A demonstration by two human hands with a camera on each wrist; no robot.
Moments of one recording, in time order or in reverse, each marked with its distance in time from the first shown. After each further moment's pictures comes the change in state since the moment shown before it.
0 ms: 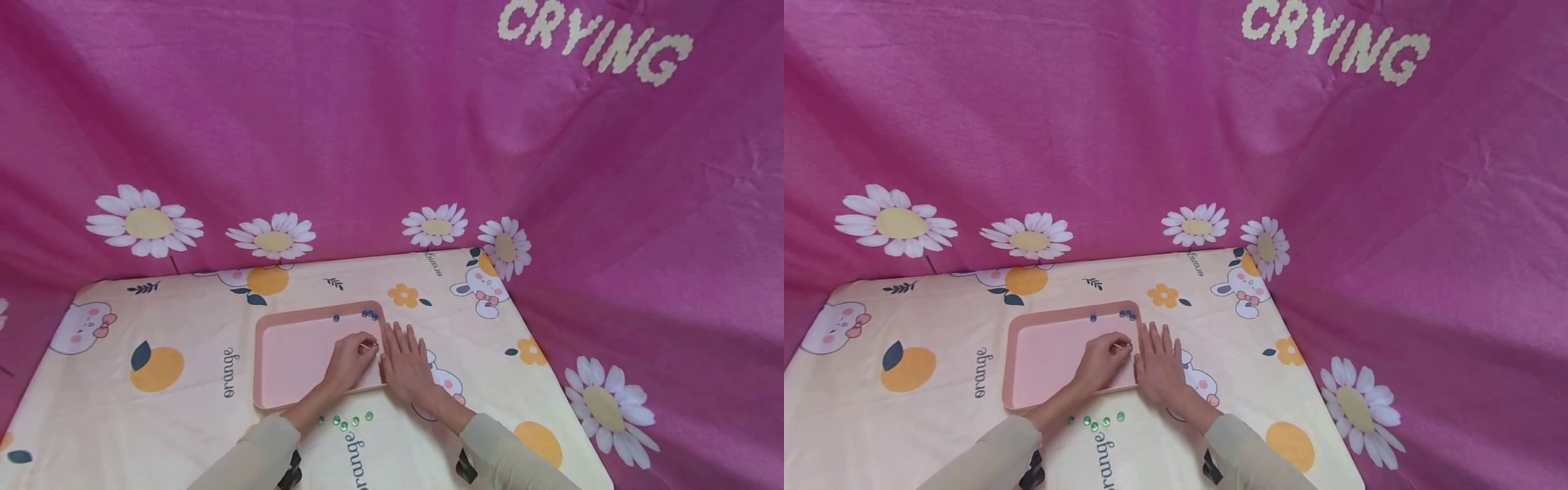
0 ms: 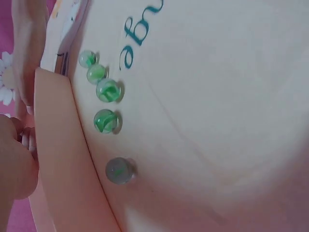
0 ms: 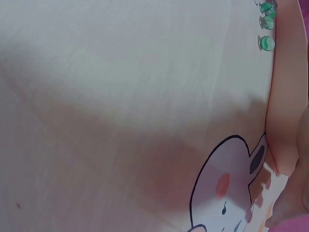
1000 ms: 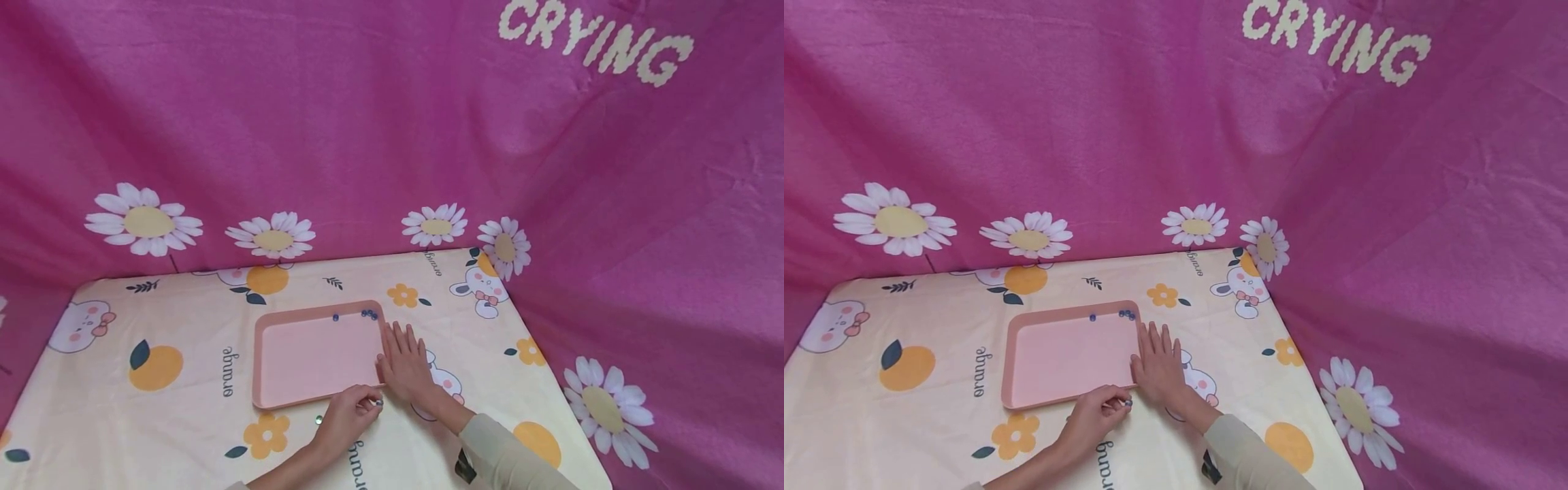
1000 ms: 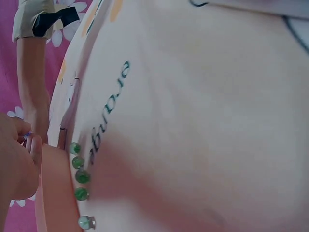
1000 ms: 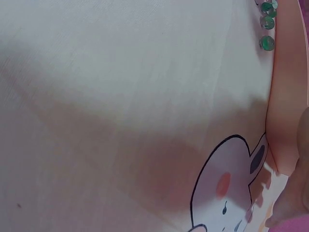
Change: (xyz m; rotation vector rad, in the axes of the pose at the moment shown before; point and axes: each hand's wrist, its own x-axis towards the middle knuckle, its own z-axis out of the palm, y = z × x) left_hand -0.092 0.029 -0.008 -0.152 -0.125 0.073; right_hand 0.001 0.000 0.000 0.026 0.009 0.010
